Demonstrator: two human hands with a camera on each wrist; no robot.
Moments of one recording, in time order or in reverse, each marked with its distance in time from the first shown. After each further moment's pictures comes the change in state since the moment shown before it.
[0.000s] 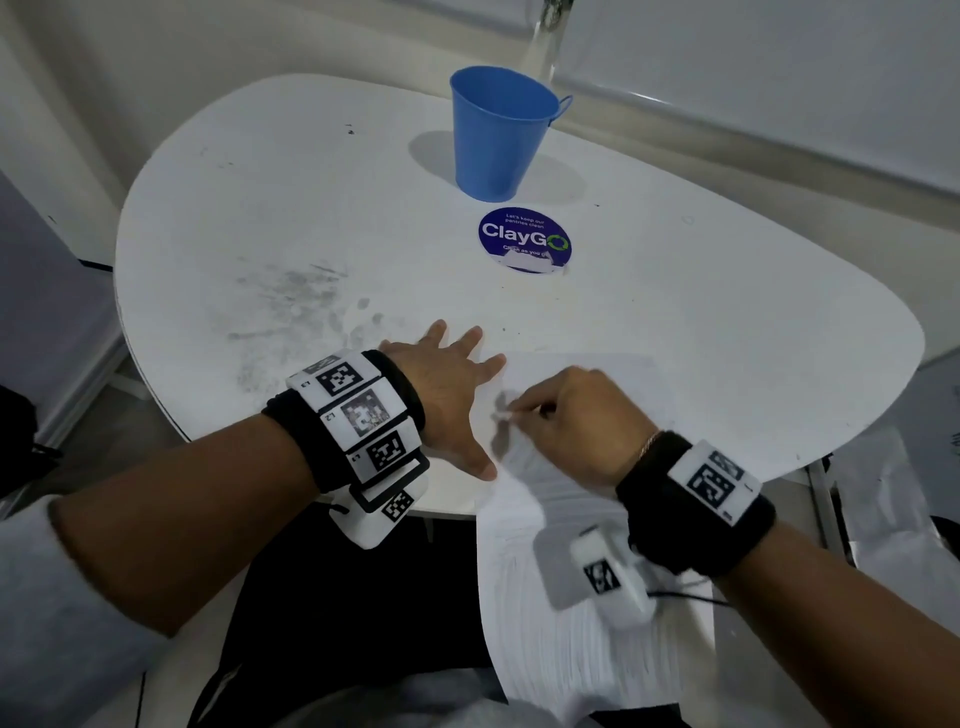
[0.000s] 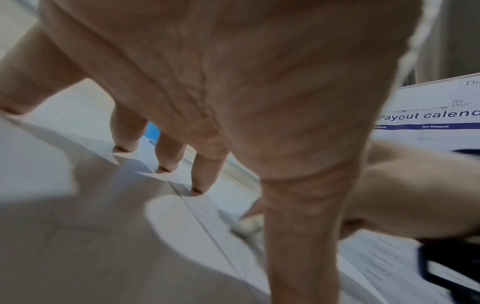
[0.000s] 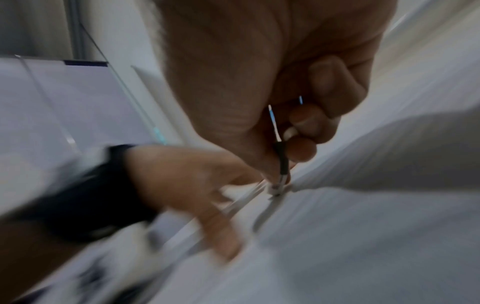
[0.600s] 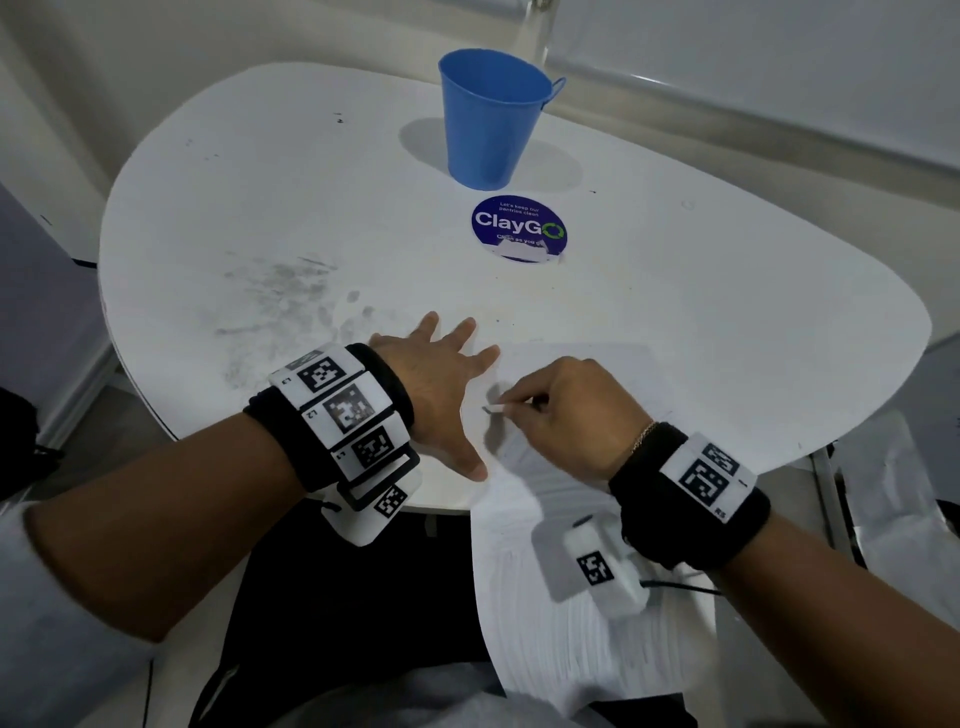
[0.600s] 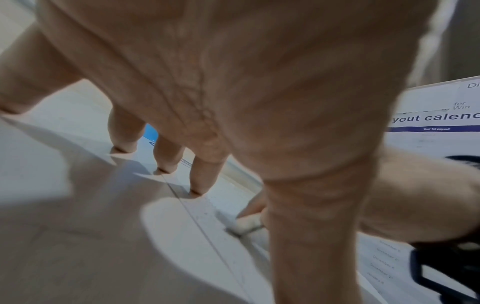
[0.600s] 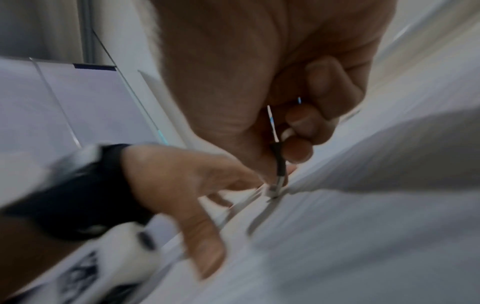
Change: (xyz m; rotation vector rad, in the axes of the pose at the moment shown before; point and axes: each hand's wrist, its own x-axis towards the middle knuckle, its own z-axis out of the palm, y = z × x) left_hand 0.000 0.000 0.001 0.007 -0.009 -0.012; right_hand 0.000 0.001 0.007 0.032 0.016 -0.037
